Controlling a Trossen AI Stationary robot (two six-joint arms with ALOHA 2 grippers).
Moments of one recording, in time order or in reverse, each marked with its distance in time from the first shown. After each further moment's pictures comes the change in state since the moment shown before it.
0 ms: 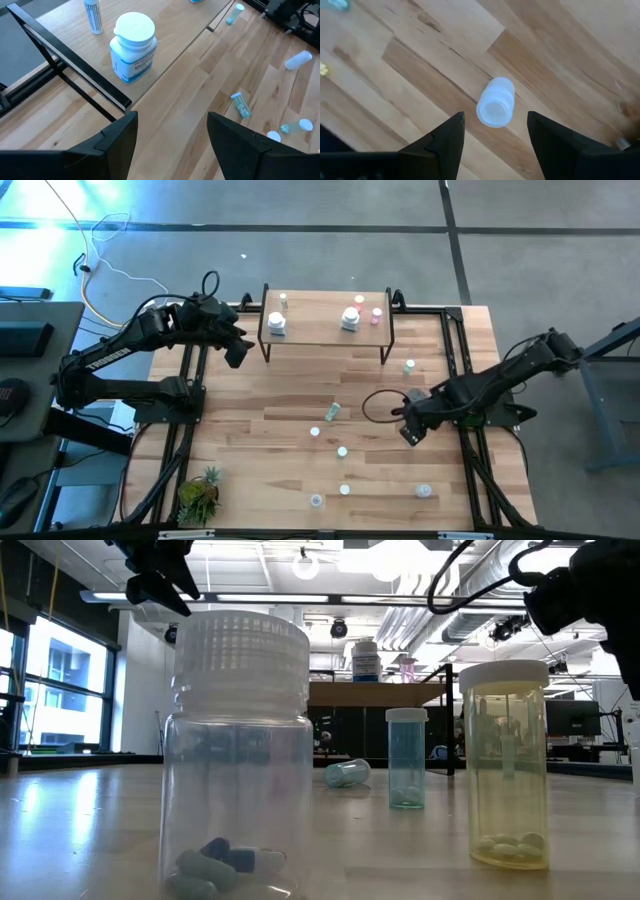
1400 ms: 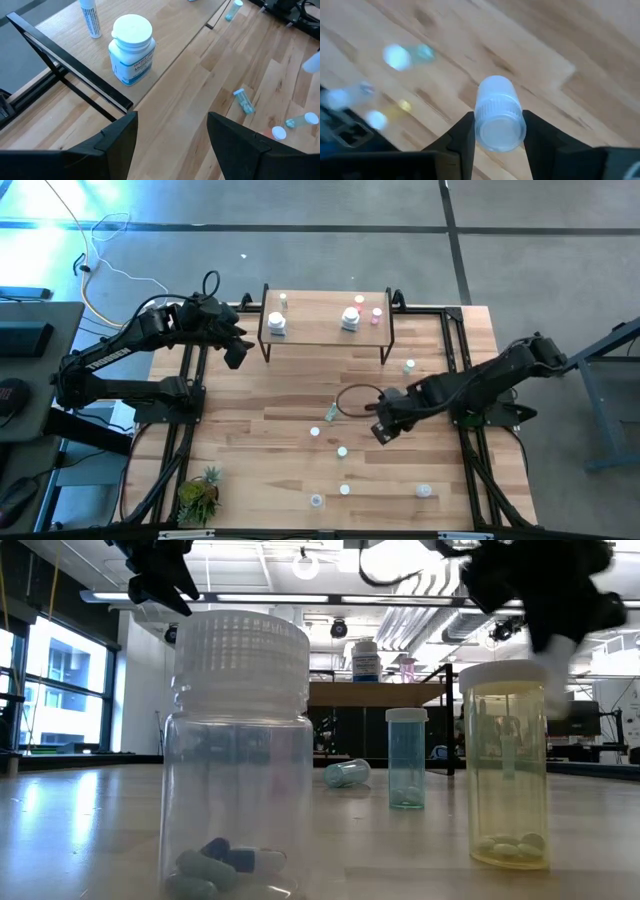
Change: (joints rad) left arm 0.000 0.000 0.000 0.000 0.000 0.054; right arm -0.084 0.220 0.245 0.094 -0.002 0.026
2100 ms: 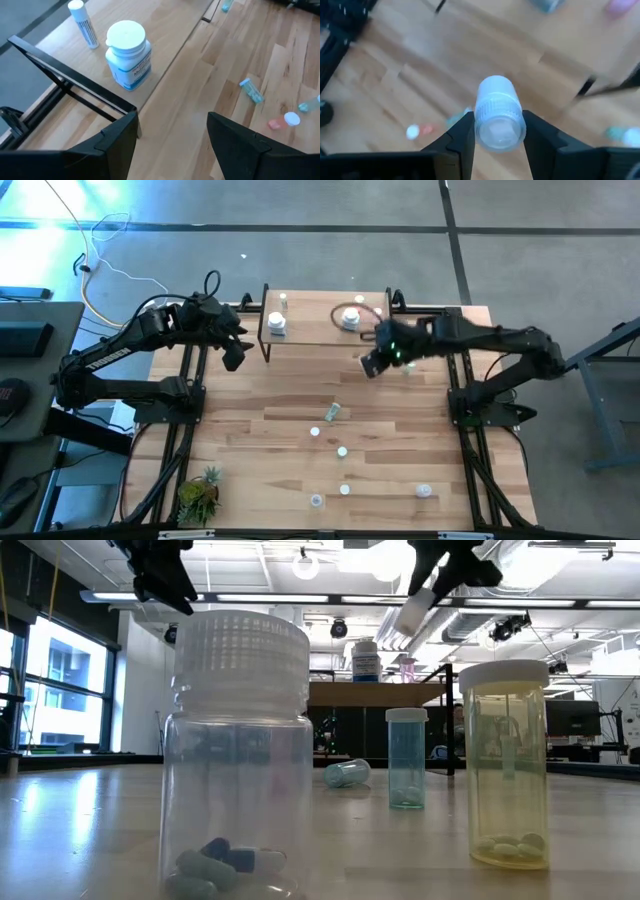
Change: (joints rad) left arm 0.001 0.000 0.000 0.001 0.000 0.137; right arm -0.397 0.000 0.413 -0.198 0.237 -0.417
